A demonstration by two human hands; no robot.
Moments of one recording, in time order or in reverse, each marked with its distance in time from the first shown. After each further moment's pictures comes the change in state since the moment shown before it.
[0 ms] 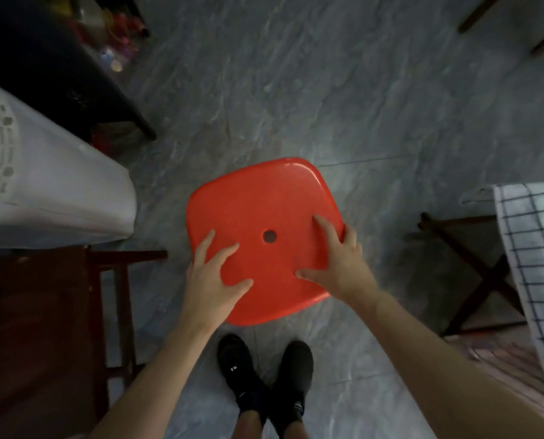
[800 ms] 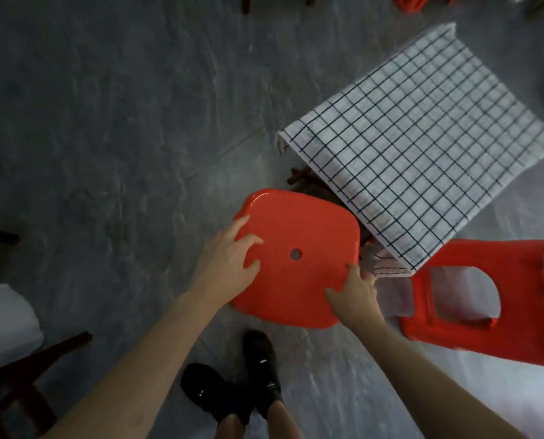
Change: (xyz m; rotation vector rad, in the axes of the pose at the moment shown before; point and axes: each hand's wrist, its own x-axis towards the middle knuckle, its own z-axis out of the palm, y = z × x) left_hand -0.066 0.237 0.157 0.468 -0.517 0.722; right_hand -0.215 0.217 -0.067 0.456 0.276 0.770
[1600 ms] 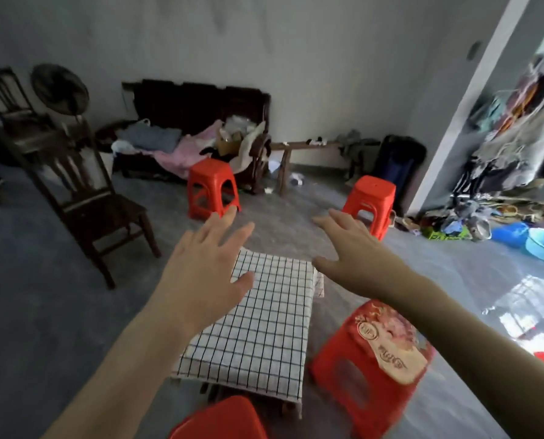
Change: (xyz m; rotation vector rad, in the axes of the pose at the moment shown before) left_hand -0.046 0.479 -0.353 0.494 0.214 0.833; right_hand -0.306 -0.031 -0.500 -0.133 0.723 -0.339
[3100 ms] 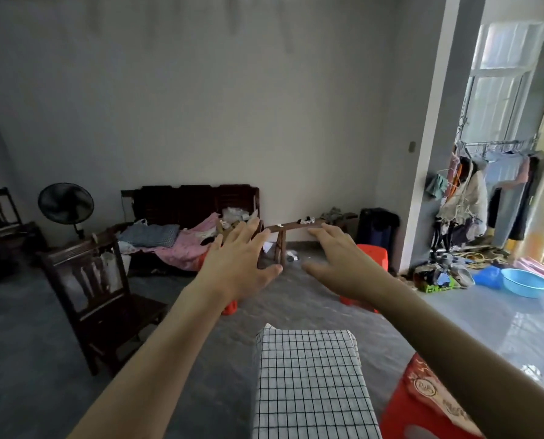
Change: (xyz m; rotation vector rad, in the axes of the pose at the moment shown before) left_hand -0.011 -0.222 -0.169 0.045 0.102 0.189; right_hand 0.032 -0.313 -0.041 0.077 0.316 0.103
